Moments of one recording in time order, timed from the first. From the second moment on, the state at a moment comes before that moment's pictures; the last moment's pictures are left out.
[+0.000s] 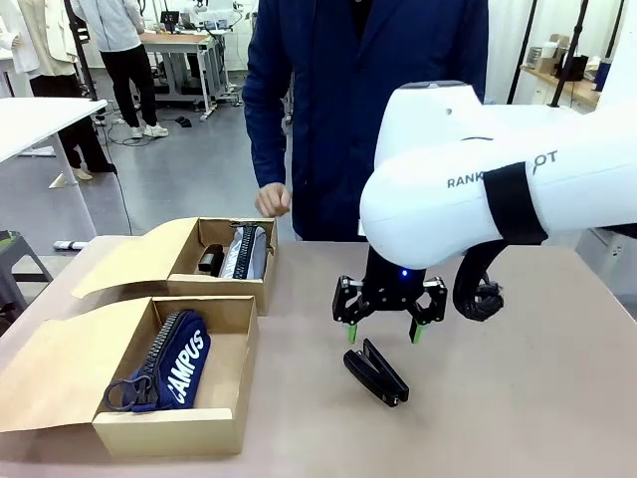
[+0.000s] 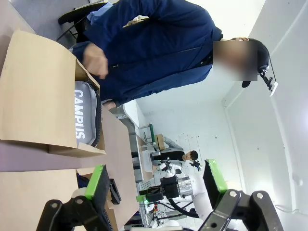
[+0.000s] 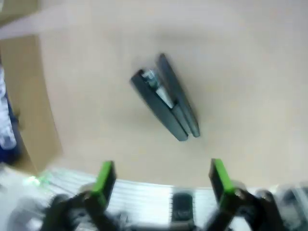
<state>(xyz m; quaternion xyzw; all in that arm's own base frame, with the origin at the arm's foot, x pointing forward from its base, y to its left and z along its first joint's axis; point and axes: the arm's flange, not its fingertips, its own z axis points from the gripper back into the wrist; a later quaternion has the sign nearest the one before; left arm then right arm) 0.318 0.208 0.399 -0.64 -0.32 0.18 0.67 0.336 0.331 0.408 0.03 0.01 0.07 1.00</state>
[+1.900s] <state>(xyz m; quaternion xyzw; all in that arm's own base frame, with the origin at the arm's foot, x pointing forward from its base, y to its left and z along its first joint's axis) 0.318 0.208 0.399 -0.64 -0.32 0.18 0.67 0.348 0.341 0.297 0.01 0.04 0.29 0.96</state>
